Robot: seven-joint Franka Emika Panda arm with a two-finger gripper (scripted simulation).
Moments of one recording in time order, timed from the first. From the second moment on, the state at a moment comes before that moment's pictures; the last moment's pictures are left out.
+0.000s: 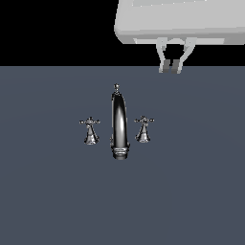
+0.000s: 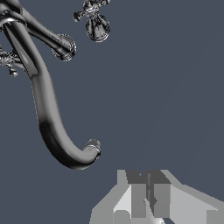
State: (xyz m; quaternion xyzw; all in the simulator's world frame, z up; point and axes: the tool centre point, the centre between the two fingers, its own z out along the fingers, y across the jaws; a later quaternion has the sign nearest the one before) arm -0.182 -0.078 0.292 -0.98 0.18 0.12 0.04
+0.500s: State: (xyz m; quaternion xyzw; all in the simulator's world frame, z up) arm -0.099 -0.111 0.216 -0.95 0.30 0.07 0.03
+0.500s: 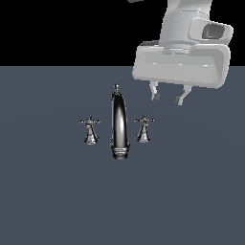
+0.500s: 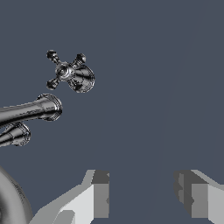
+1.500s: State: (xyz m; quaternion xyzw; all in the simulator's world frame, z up) arm -0.003 -0.103 0.103 -0.97 0.24 0.00 -0.02
